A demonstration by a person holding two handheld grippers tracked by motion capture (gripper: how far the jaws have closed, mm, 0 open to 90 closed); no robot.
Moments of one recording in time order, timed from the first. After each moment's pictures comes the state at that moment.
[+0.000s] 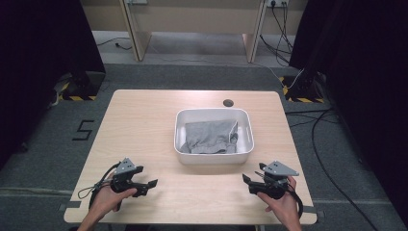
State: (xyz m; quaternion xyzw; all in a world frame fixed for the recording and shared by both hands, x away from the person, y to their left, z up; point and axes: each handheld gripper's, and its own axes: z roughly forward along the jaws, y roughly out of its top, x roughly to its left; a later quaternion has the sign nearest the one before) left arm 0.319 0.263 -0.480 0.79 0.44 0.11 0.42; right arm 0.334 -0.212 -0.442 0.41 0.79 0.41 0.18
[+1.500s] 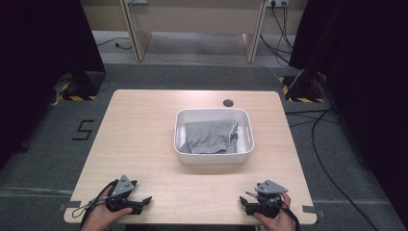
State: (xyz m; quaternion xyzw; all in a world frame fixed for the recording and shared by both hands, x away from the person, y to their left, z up) left arm 0.272 0.271 -0.499 0.82 0.41 0.15 0.38; right arm 0.297 -0.208 -0.484 0.41 0.83 0.33 0.16
